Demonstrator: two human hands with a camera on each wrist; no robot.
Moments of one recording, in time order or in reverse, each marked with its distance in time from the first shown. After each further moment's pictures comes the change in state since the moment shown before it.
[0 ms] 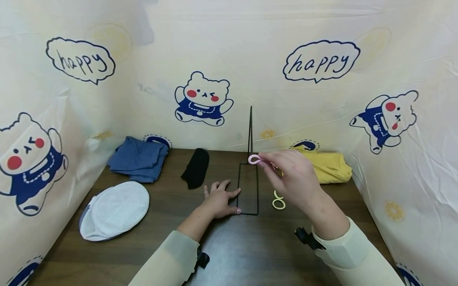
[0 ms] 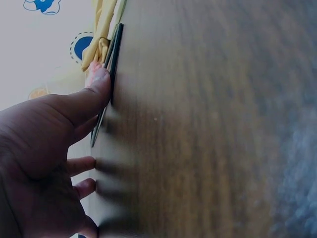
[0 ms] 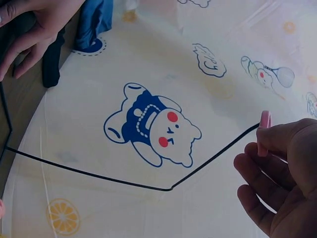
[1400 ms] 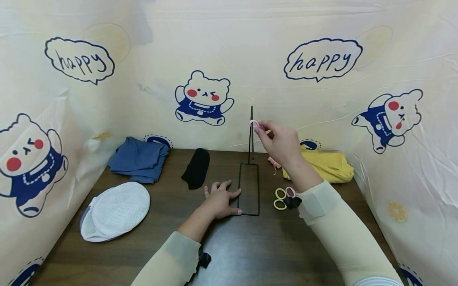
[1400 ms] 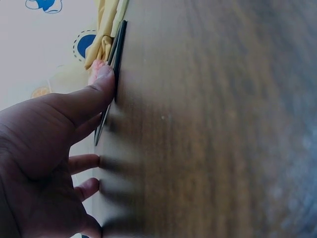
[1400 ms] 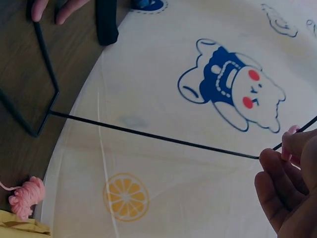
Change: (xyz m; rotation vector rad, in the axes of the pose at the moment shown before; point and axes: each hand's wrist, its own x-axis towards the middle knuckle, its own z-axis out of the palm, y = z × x) left_hand -0.002 0.002 -0.002 -0.014 -0.004 -0.012; right_hand 0.041 0.078 0.063 -0.021 -0.028 0.310
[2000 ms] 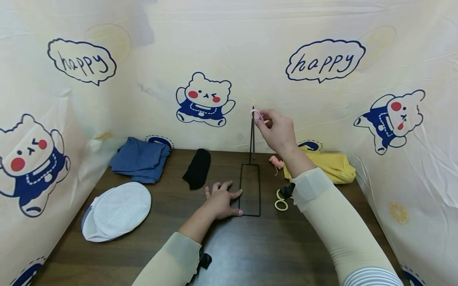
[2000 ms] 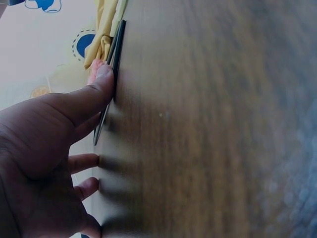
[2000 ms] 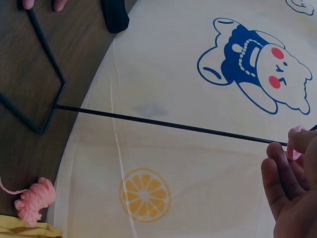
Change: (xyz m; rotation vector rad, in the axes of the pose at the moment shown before) left_hand 0.002 -0.005 -0.001 0.001 -0.006 0.010; right_hand 0.033 0.017 0.021 0.140 -0.064 0.258
